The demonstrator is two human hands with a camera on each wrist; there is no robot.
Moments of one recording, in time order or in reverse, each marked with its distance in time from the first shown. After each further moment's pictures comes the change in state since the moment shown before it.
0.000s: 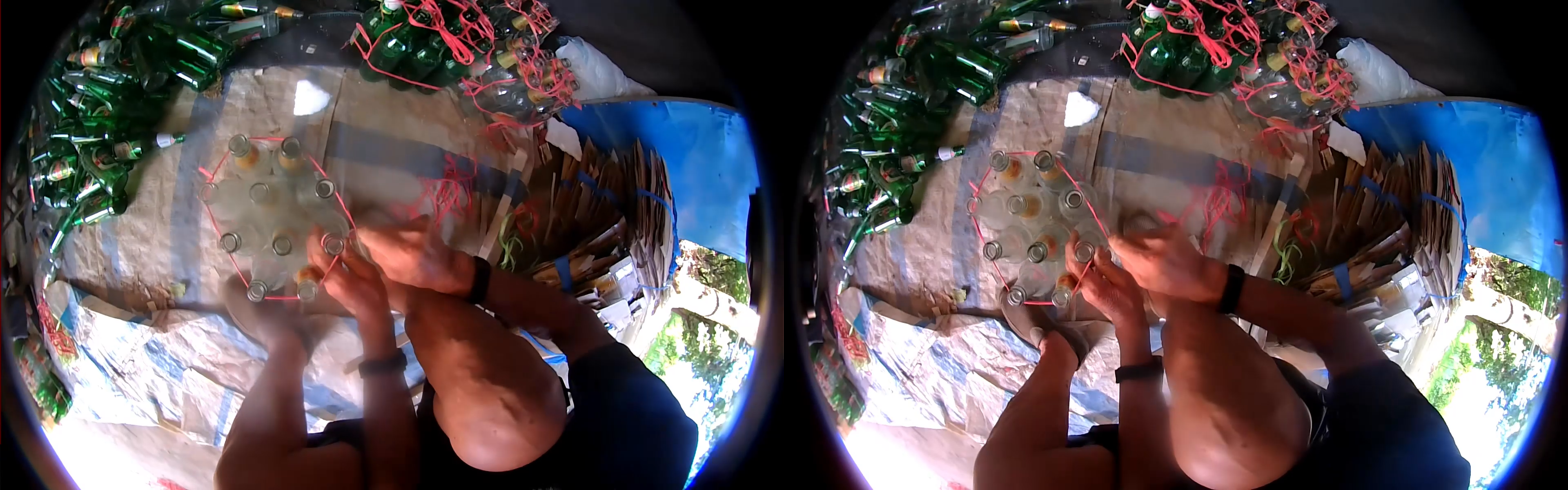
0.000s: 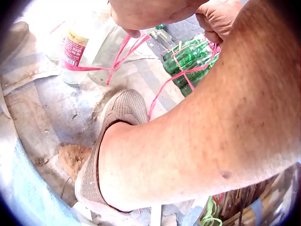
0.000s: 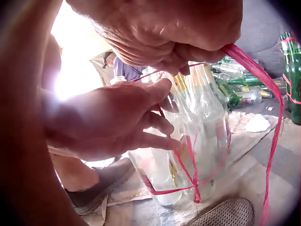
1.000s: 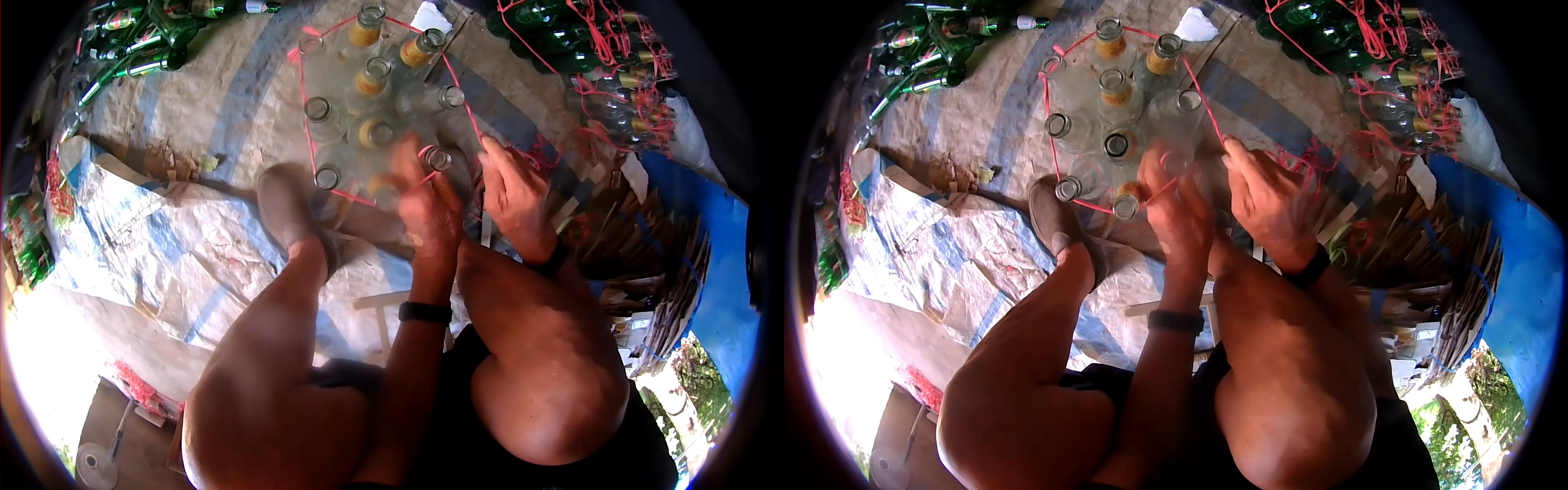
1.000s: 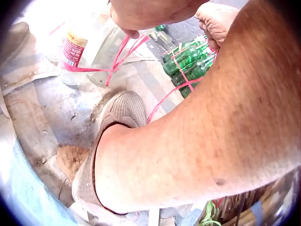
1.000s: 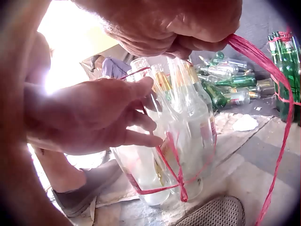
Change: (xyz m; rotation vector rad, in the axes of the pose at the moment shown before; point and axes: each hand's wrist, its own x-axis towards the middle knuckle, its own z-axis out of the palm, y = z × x) left_hand 0.000 -0.006 0.005 -0.100 0.069 -0.030; right_hand 0.014 0.017 0.012 0.036 0.288 -0.022
